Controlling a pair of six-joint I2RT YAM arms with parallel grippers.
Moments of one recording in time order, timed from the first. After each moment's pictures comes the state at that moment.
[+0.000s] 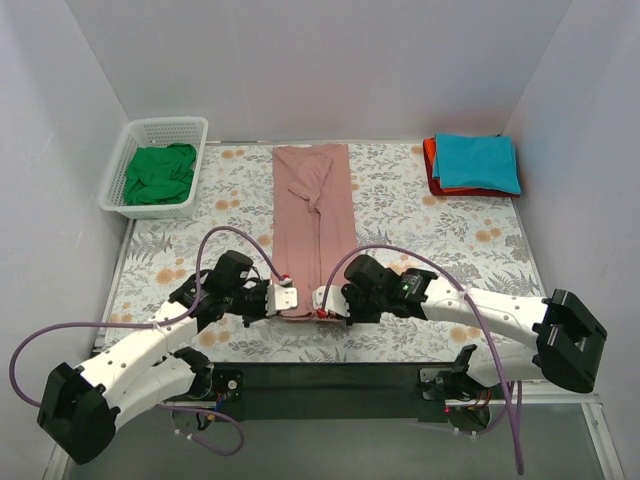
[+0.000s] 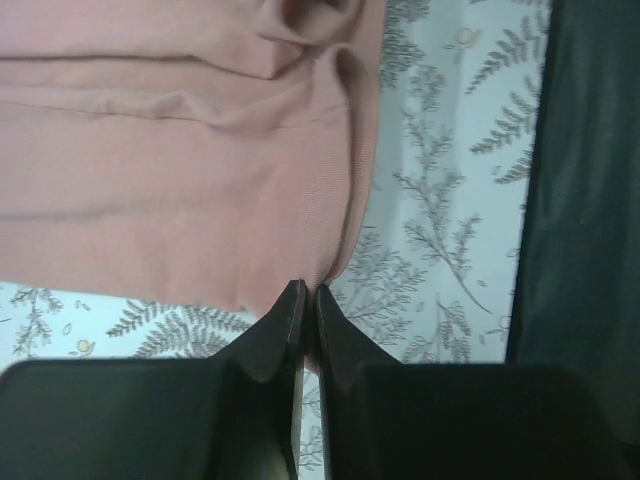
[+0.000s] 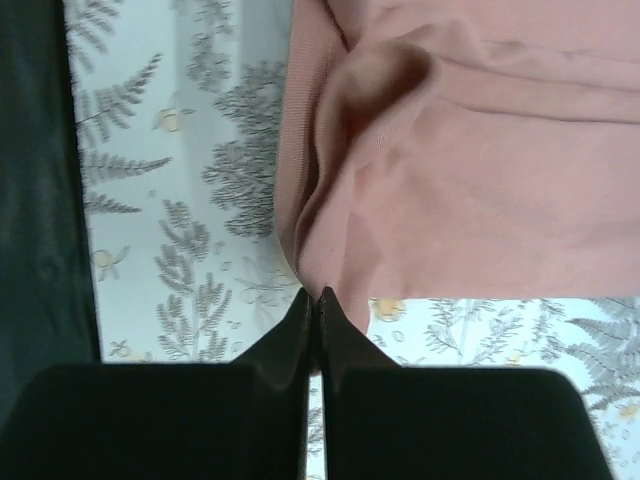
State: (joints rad) left arm -0.63 0.89 0.53 -0.57 0.51 0.77; right arm 1.08 1.27 0.77 -0.52 -0.19 -0.61
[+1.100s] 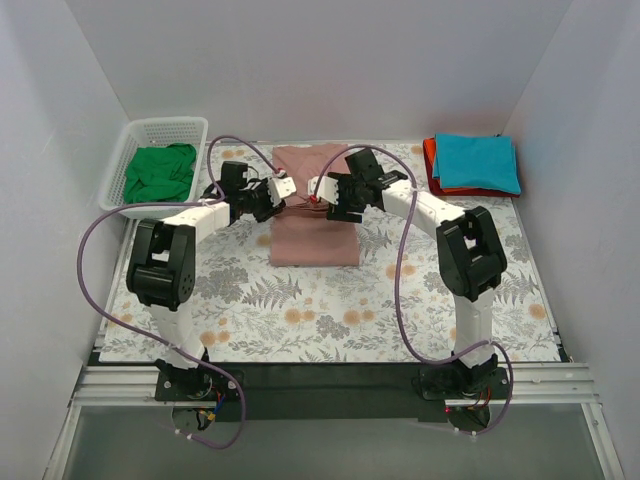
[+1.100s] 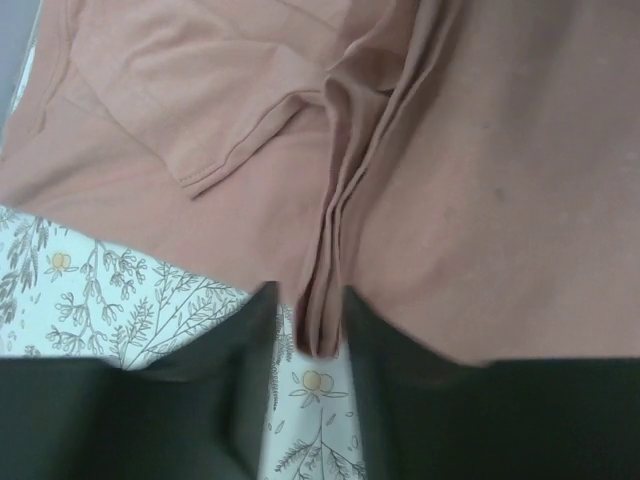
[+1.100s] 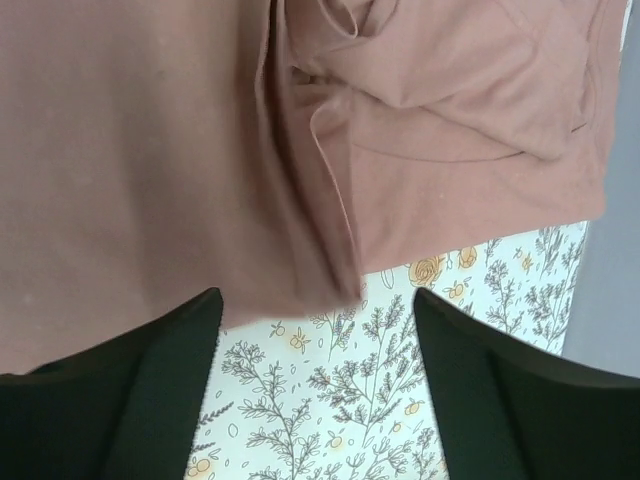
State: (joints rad) left arm -0.22 1.86 1.19 -0.08 0.61 0.89; right arm 0.56 2.00 1.57 -0.45 -0.27 -1.05
